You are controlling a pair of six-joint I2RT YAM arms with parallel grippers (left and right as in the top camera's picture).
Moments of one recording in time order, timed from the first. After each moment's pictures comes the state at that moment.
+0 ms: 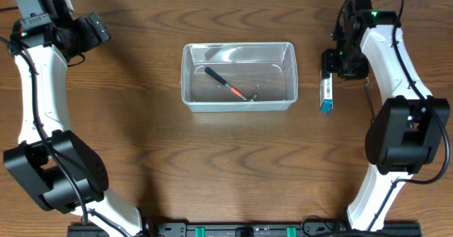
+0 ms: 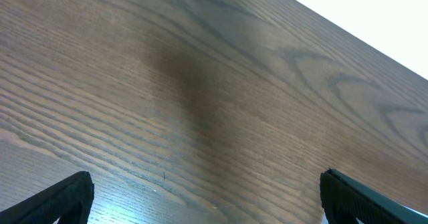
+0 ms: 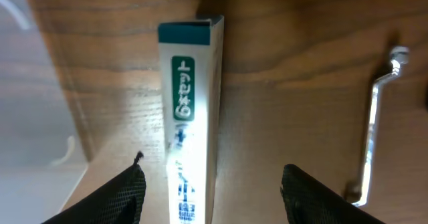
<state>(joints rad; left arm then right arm) 0.33 1.86 1.70 -0.77 0.21 -0.20 0.00 2.08 1.76 -1.19 0.00 0.08</state>
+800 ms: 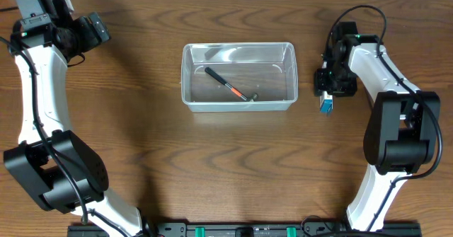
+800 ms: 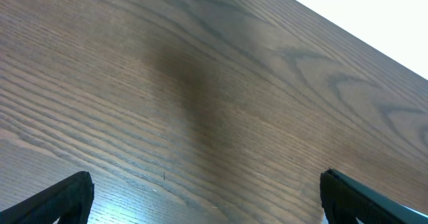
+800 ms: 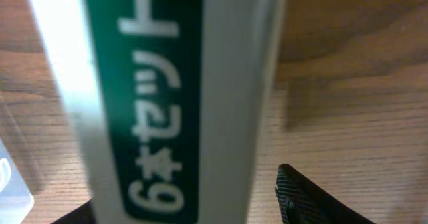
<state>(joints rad) 0.33 1.86 1.70 -0.77 0.21 -0.20 0.02 2.08 1.53 -1.00 0.00 0.09</state>
